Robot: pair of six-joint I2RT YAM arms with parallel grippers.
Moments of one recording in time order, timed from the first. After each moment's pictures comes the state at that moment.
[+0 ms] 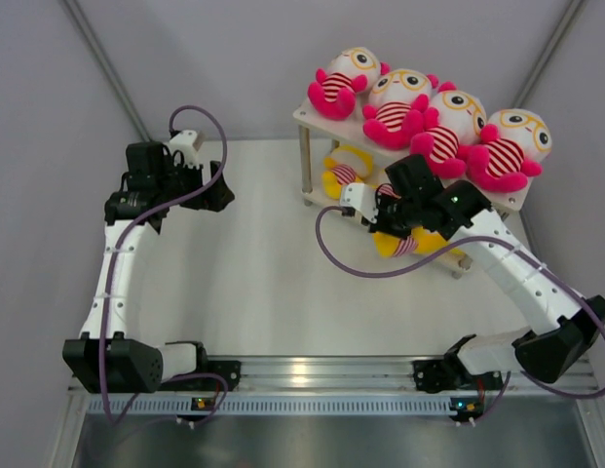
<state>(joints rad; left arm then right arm) 0.01 1.25 1.37 -0.74 0.43 0.06 0.62 1.31 1.44 -1.05 -0.15 -0.77</state>
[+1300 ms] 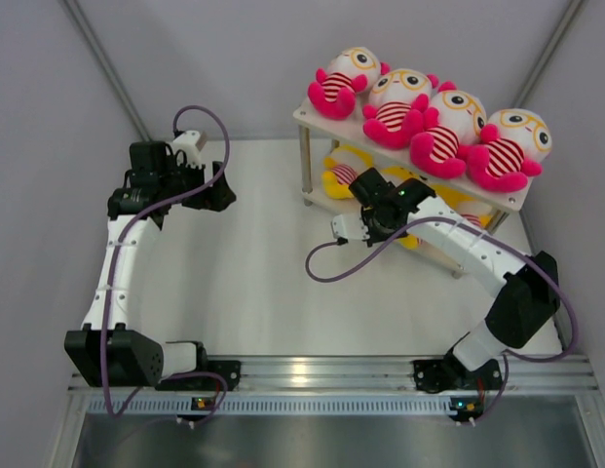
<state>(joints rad) 0.02 1.29 1.37 -0.74 0.45 0.07 0.70 1.56 1.45 -1.15 0.28 -1.10</state>
